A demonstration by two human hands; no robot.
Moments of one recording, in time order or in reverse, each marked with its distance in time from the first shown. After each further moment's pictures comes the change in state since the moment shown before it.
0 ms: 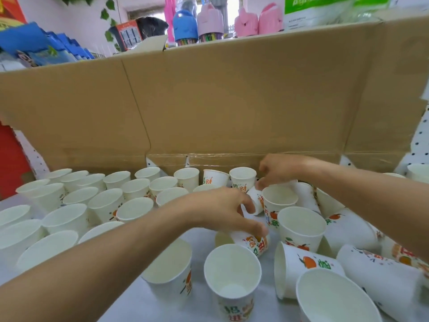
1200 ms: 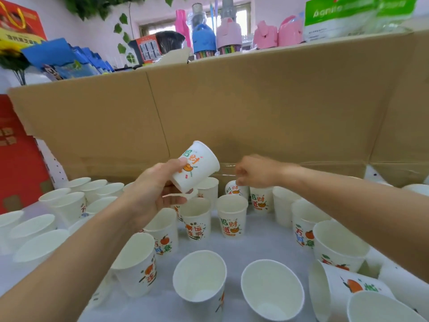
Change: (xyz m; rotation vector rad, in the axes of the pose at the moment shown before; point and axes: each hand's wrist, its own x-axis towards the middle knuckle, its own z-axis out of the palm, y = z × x) left_hand -0.061 -0.107 -0.037 -1.274 0.630 -0.098; right_hand 0.050 -0.070 0.005 0.010 0.168 -0.287
